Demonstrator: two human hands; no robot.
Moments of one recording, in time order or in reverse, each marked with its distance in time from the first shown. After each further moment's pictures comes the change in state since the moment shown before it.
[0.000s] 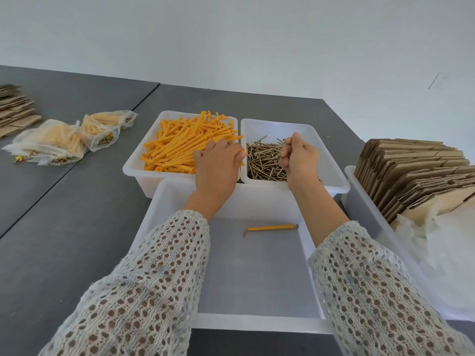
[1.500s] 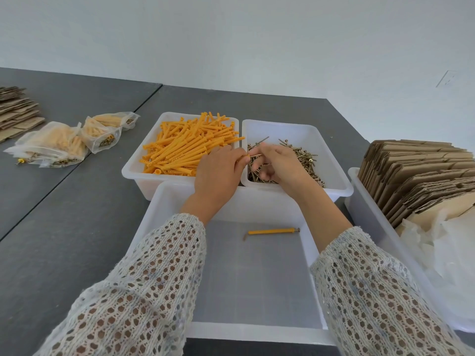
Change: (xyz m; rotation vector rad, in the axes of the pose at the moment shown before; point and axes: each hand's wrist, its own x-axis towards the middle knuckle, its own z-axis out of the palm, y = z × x) left_hand 0.003 -0.002 0.001 -0.108 -0.047 0.110; right_hand -0.006 0.000 0.005 -0.328 -0.509 0.061
